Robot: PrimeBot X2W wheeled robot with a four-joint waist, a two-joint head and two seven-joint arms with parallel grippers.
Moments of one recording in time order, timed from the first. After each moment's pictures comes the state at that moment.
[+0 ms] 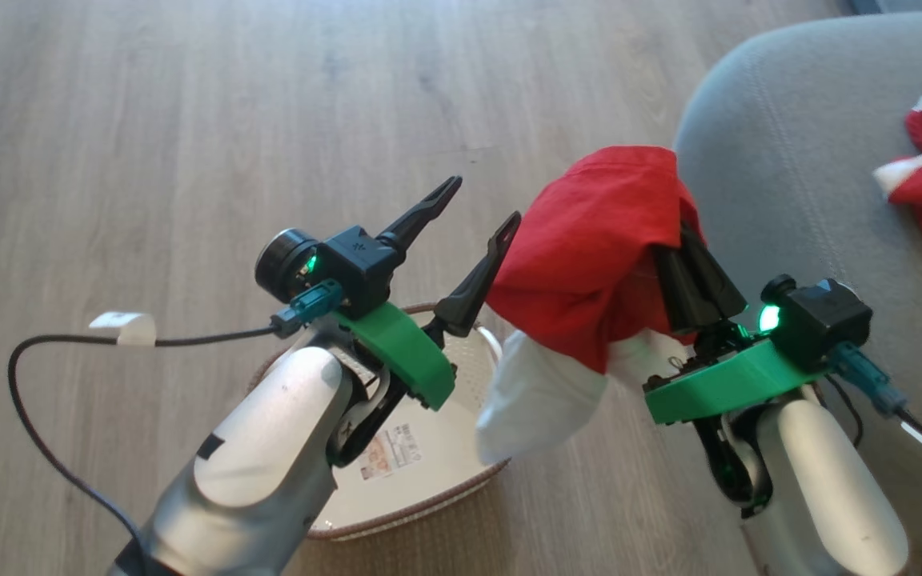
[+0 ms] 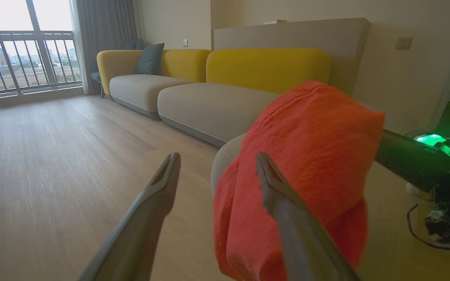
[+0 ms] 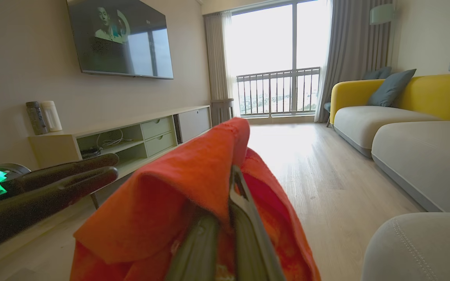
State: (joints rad) left arm -0.58 0.13 -0.68 0.31 -0.46 -0.08 -0.25; right arm -0.26 -0.06 0.22 0.11 0.23 0.13 -0.26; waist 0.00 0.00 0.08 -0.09
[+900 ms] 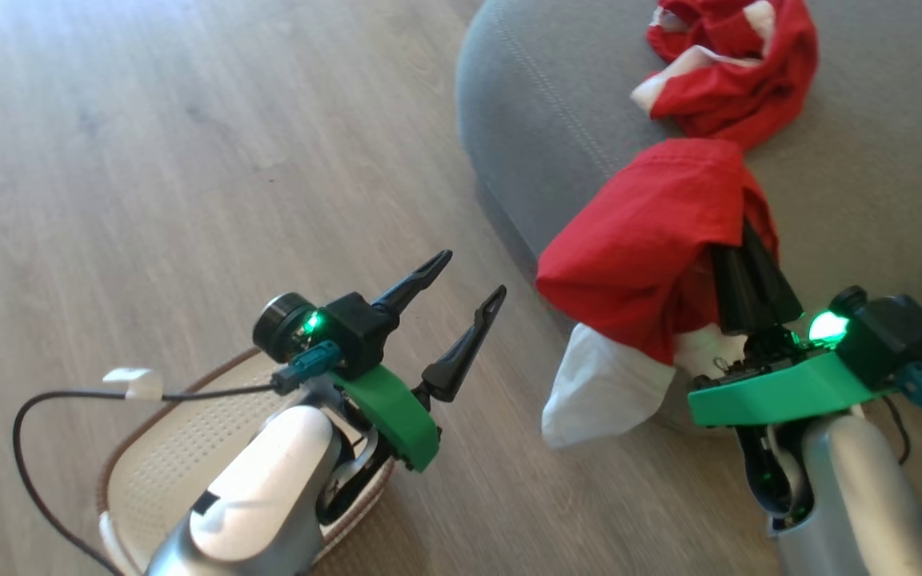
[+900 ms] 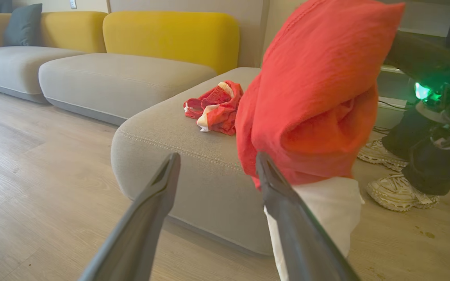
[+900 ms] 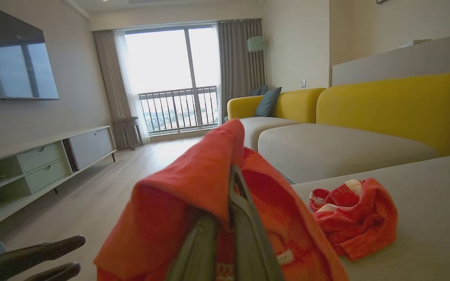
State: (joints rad) left arm -0.46 0.15 -0.67 0.32 -0.41 -0.12 -0.25; right arm -0.19 -0.06 0.12 0.01 0.25 0.13 -0.26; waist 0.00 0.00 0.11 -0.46
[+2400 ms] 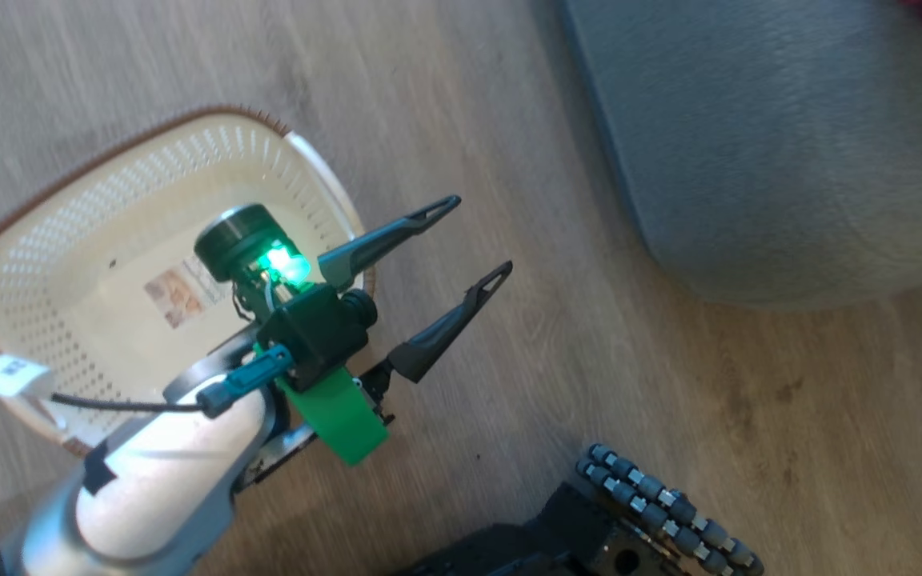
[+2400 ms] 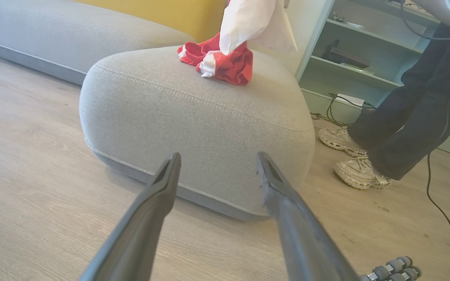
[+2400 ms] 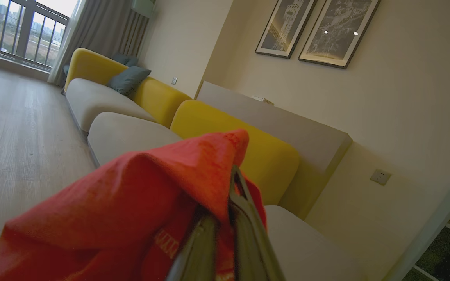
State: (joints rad) left arm -0.59 0.44 -0.81 -0.06 -0.38 -0.13 -0.23; right arm -1.00 -0.25 -0.58 0.20 -0.15 0.13 -0.03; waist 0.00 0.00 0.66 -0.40
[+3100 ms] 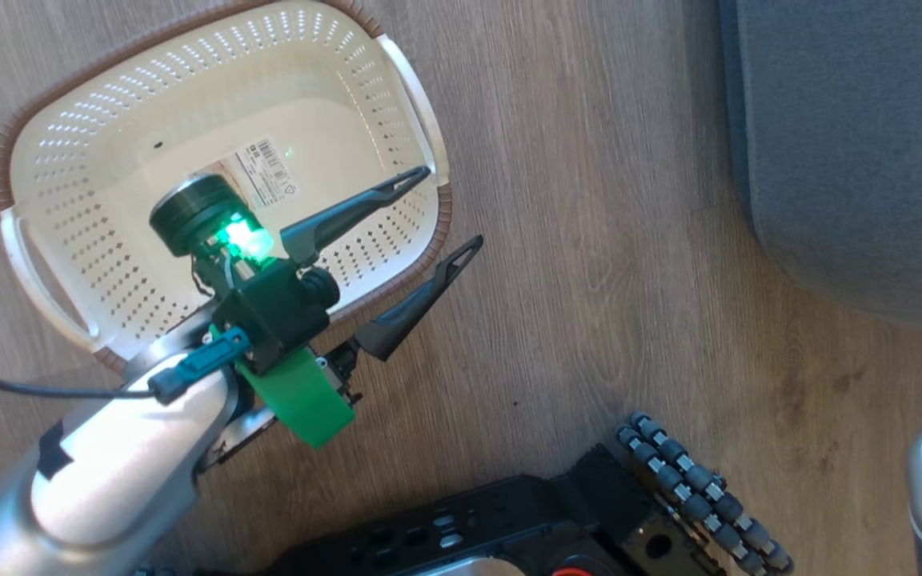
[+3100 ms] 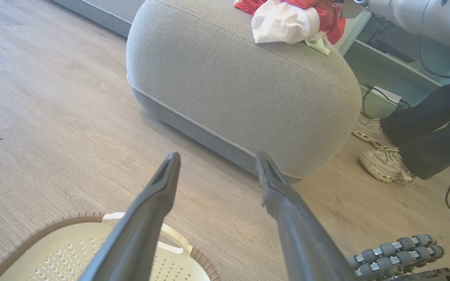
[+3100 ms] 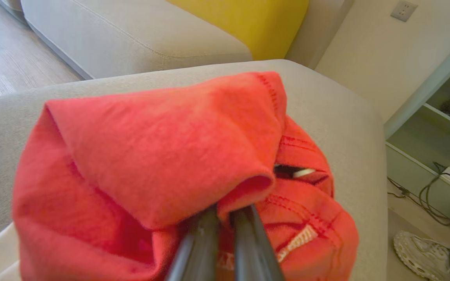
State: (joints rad) left arm -0.64 0.52 -0.81 -0.09 -0.40 -0.13 -0.24; right arm -1.00 -0.06 -0.99 0.28 -0.25 0.13 0.11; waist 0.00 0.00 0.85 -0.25
